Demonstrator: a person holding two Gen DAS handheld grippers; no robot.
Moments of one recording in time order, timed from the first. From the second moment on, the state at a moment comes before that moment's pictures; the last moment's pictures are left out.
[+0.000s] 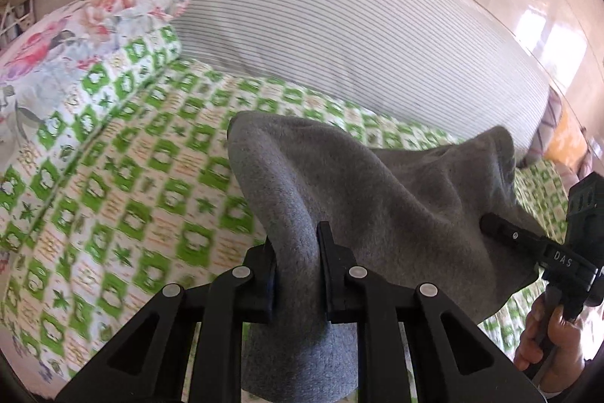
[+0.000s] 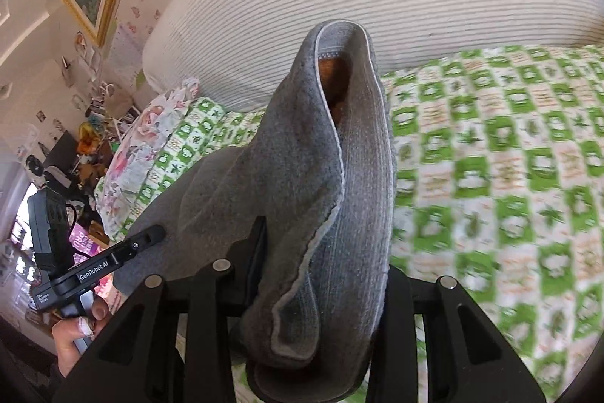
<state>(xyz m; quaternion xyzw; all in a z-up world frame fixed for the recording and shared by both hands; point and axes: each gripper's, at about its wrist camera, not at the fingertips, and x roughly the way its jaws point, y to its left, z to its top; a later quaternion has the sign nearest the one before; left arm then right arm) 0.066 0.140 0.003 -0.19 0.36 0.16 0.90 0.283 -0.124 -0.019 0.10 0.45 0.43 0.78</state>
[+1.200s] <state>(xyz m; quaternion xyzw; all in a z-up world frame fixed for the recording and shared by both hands) 0.109 0.203 -0.048 -0.20 0.39 0.18 0.88 0.363 -0.044 -0.072 0.07 0.50 0.43 0.75</state>
